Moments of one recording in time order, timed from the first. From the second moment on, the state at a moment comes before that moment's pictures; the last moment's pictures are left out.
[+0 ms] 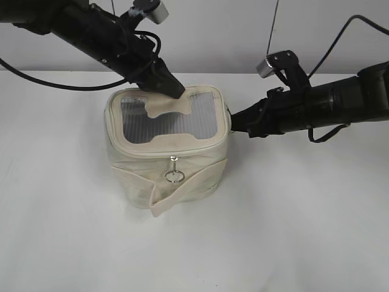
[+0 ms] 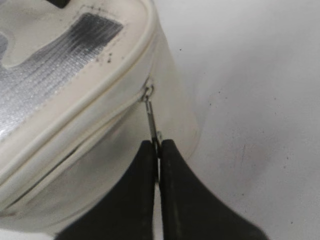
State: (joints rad) left arm -0.37 2.06 -1.59 -0.87 0.89 1.21; right arm 0.23 1.99 -1.02 1.63 0.57 -1.90
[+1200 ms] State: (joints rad) left arm -0.41 2.06 -1.58 -0.89 0.79 1.02; right arm 0.65 1.80 -0.87 1.61 0.48 -1.49
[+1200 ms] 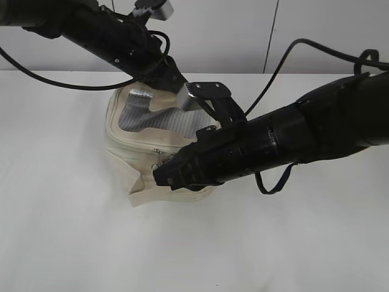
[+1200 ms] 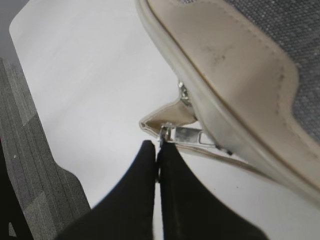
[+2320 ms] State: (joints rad) left arm -0.32 1.46 -1.21 -0.64 0.68 0.60; right arm 0.50 1.27 -0.84 0.38 0.75 -0.27
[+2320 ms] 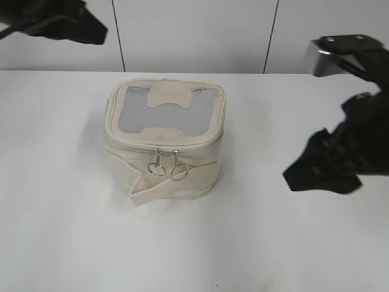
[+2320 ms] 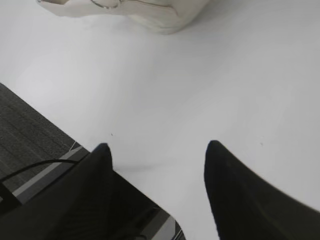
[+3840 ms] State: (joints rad) left arm -0.31 -0.01 -0.54 -0.09 1.06 0.08; right arm 0.50 -0.01 -0.50 -0.02 1.05 0.02
